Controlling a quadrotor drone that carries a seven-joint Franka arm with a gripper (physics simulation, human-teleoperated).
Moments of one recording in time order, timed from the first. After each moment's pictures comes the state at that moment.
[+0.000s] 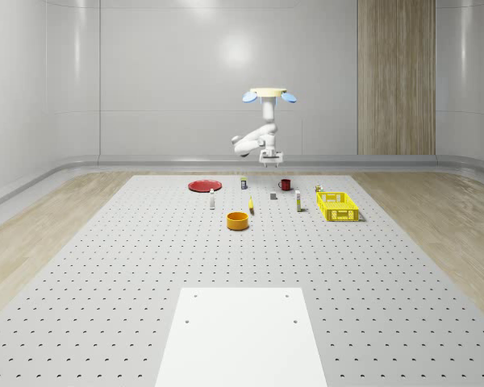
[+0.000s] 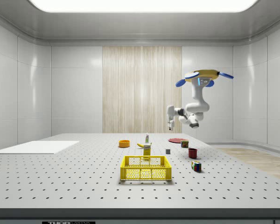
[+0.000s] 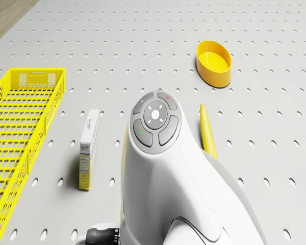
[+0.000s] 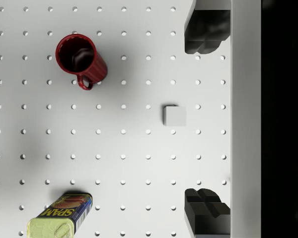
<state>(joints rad) -1.04 -1.08 1.26 -2.90 -1.98 1.18 1.57</state>
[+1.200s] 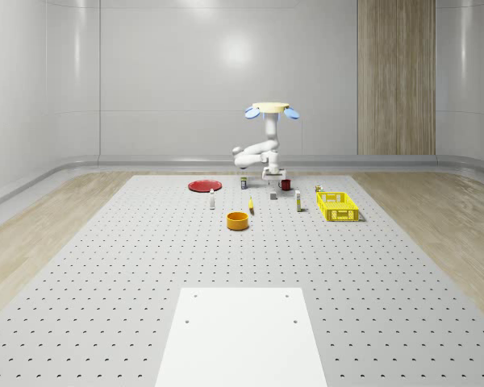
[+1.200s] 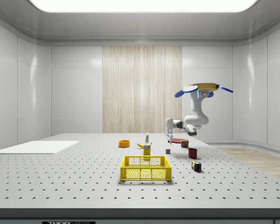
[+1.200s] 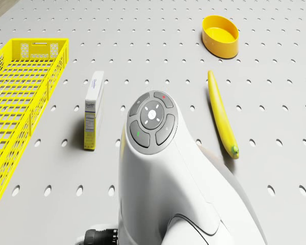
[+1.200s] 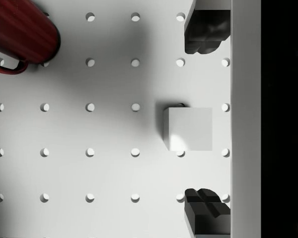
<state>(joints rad) -1.09 -1.21 1.31 -2.89 -1.91 1.28 1.62</state>
